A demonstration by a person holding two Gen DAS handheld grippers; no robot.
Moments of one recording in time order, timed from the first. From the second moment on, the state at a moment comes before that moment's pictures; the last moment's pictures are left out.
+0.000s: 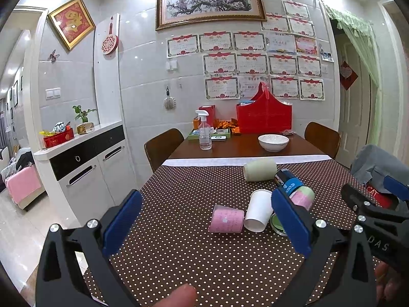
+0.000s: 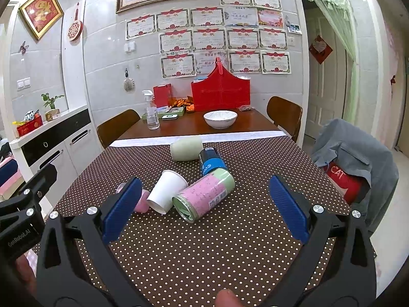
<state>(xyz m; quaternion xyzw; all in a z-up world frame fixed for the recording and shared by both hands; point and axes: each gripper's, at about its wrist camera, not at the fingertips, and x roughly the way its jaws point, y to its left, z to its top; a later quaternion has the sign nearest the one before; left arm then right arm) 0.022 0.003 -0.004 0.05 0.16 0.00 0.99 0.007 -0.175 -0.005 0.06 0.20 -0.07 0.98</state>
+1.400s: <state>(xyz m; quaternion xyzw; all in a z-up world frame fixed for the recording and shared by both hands) 0.358 -0.113 -0.084 0.27 0.39 -0.23 0.85 0.215 -0.270 -0.062 0.09 0.37 -0.09 0.92</state>
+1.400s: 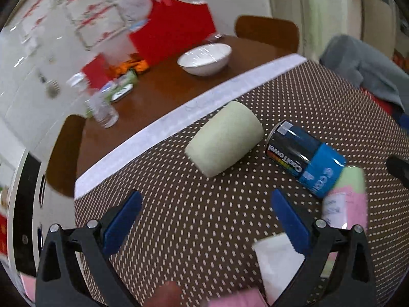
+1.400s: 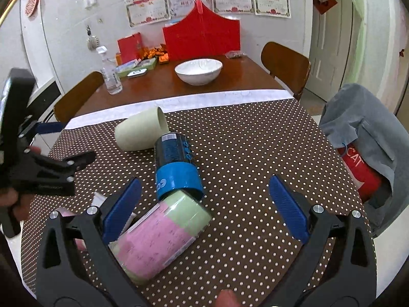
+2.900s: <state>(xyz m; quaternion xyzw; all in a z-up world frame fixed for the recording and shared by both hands) 0.458 -0.131 -0.135 0.23 0.52 -0.26 0.78 0.215 -0.291 -0.072 0.13 0.37 -0.10 0.91</state>
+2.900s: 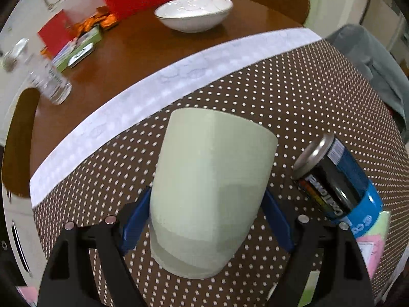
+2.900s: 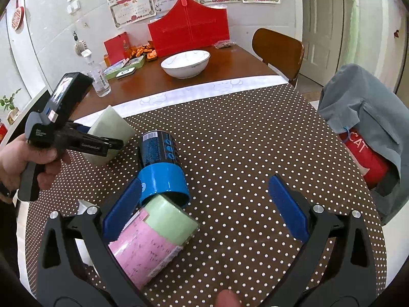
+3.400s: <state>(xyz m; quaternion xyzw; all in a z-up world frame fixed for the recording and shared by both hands) 0.302 -0.066 -0.038 0.15 0.46 -0.25 0.84 0.137 -0.261 -0.028 0.12 0.32 -0.06 0.94</state>
